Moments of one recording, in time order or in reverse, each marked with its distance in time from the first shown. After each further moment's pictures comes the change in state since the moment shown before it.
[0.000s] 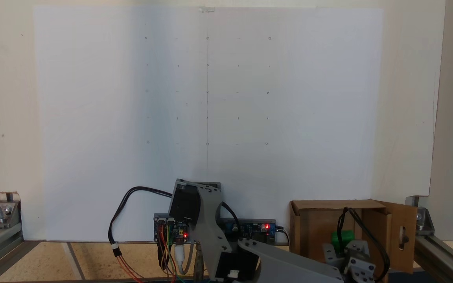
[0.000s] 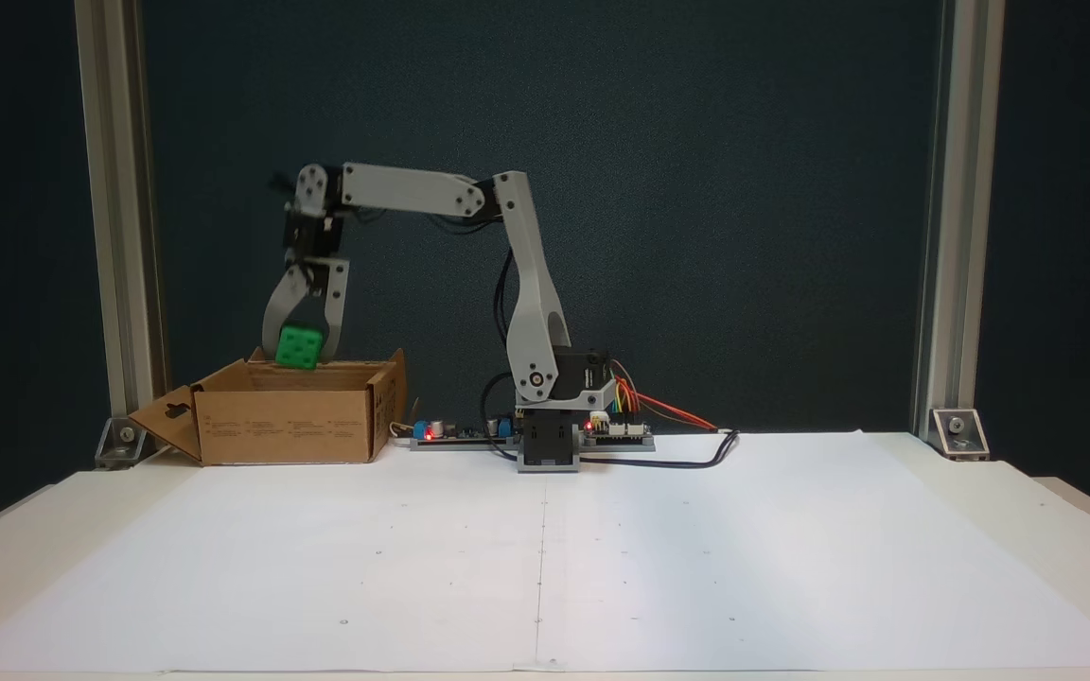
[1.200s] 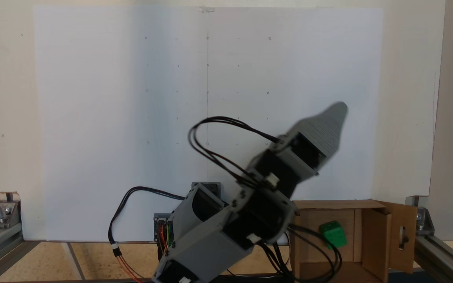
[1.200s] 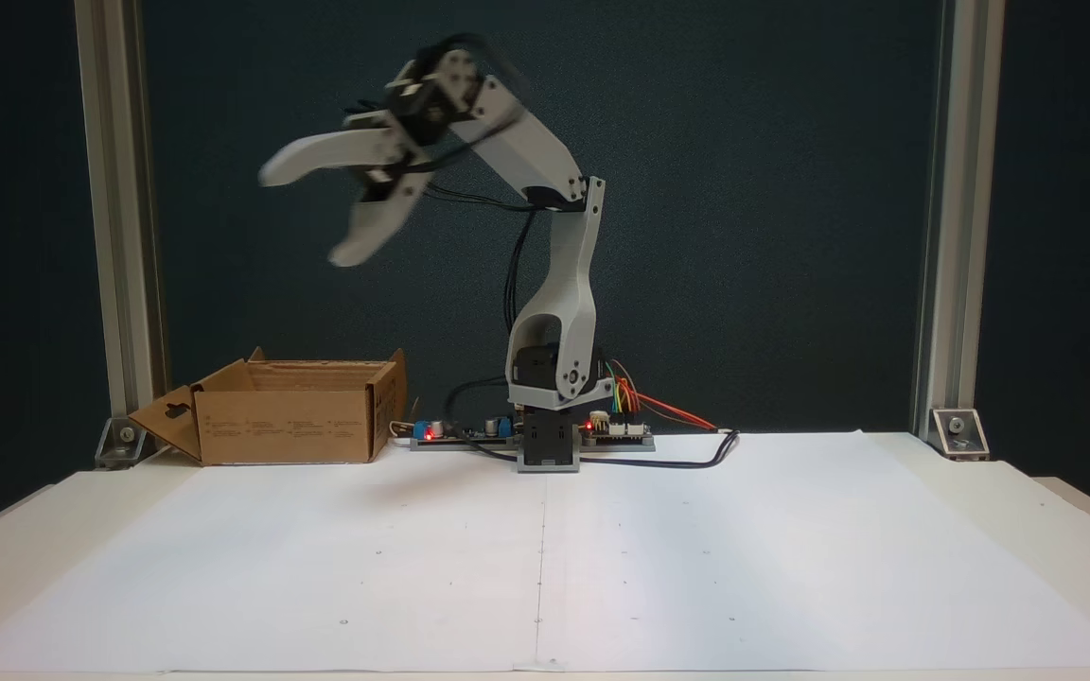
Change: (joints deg) arm -65.2 27.9 0.6 -2.9 29.1
